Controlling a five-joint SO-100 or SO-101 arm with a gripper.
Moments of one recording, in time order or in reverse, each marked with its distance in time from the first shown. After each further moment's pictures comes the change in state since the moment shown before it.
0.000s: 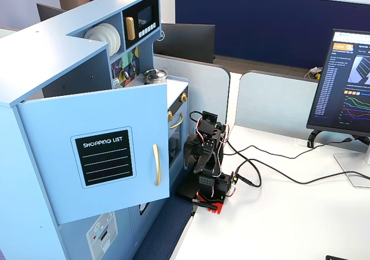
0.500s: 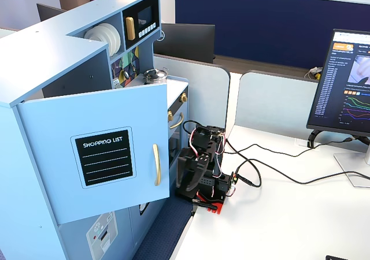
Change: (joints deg) arm 2.7 -19.7 -12.4 -8.4 1.8
